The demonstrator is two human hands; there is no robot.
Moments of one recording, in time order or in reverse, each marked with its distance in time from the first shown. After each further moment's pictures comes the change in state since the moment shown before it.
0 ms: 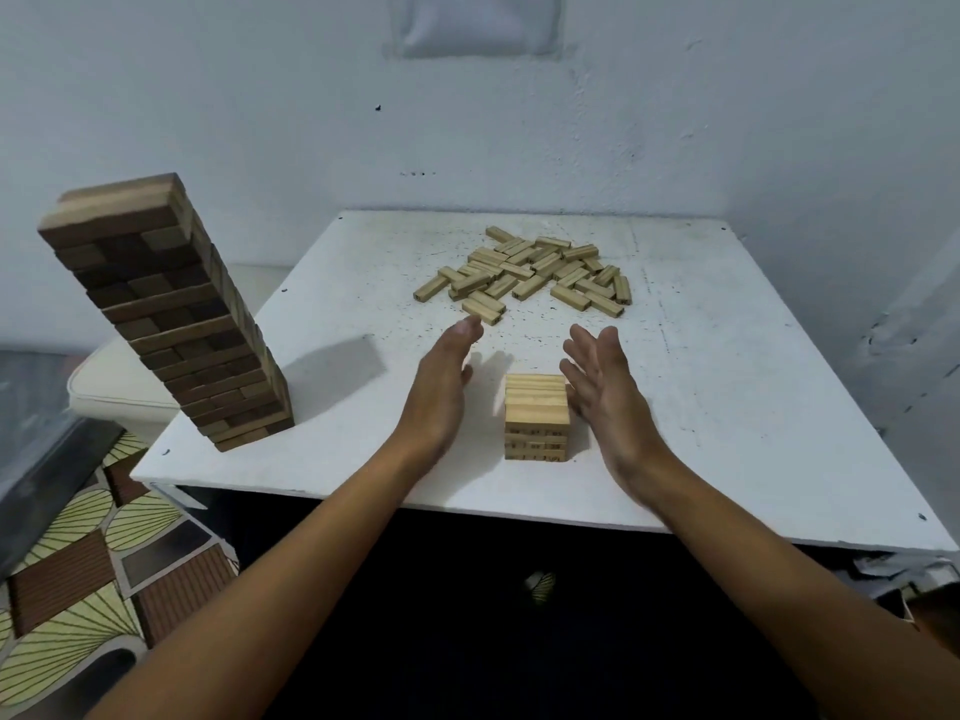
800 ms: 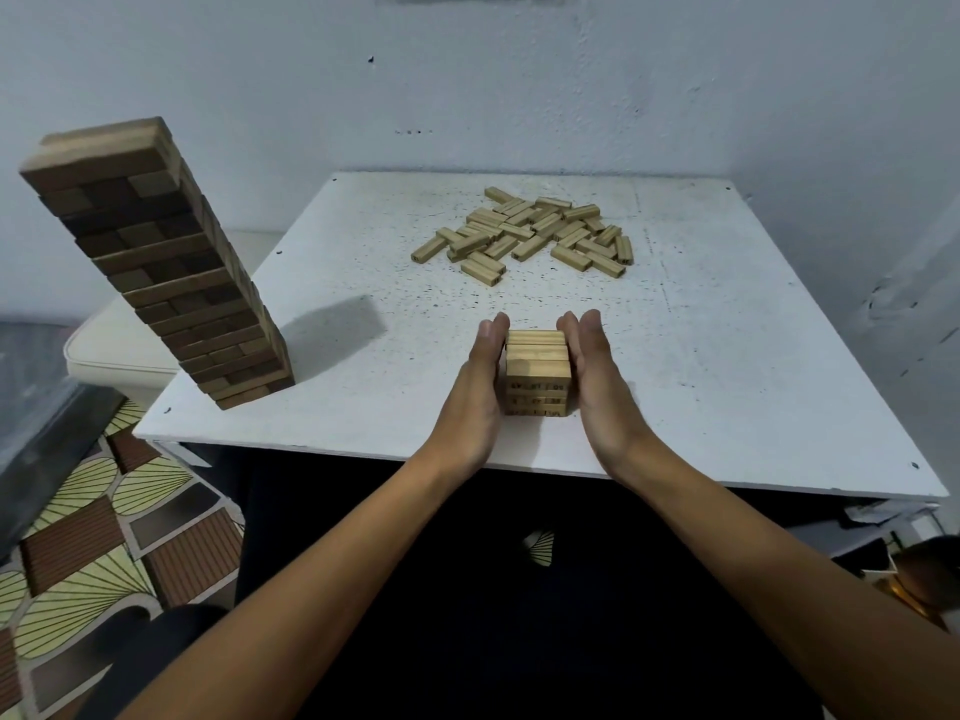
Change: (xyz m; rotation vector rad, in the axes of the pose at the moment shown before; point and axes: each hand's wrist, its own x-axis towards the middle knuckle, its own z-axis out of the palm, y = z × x) left_hand -0.045 -0.001 0.028 -0.135 -0.149 -0.139; right_hand -0.028 0.001 0.018 -0.012 0.004 0.006
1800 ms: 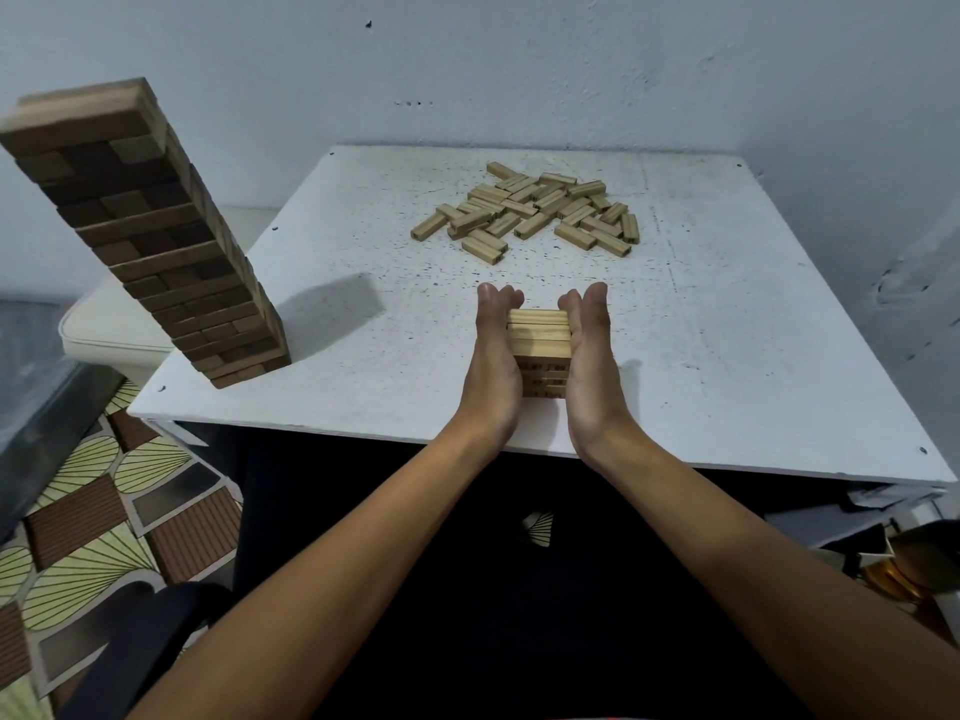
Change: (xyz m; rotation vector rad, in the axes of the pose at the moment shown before) left_hand 0.008 0.004 0.023 -0.129 0.190 -0.024; right_hand 0.003 0.006 0.016 0.154 0.082 0.007
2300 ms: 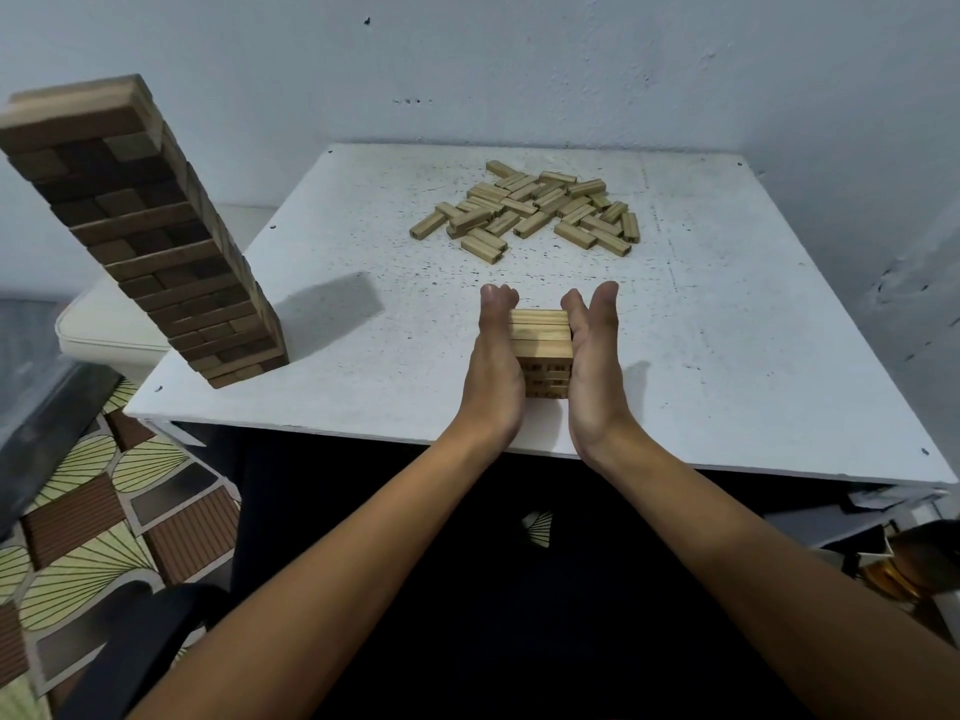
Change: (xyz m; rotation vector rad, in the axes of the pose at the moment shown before) left_hand -0.003 0.002 0.002 0.097 0.022 0.028; right_hand 0.003 0.004 -0.002 0.017 0.044 0.012
